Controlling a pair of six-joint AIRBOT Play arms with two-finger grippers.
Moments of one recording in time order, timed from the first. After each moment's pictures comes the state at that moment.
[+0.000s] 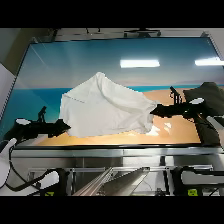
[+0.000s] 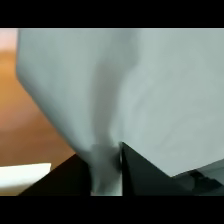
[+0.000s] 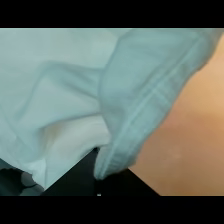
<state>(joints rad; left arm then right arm) 0.39 -1.31 0.60 0.87 -1.08 -1.12 -0.19 -1.50 0.81 -0.55 1.06 0.86</state>
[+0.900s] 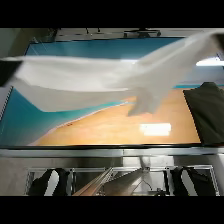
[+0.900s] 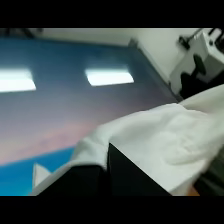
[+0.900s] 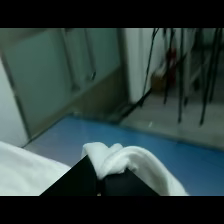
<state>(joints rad) 0.51 -0.78 1.44 0.37 -1.36 -1.13 -0.35 -0.69 1.34 -0.31 1.02 0.86</state>
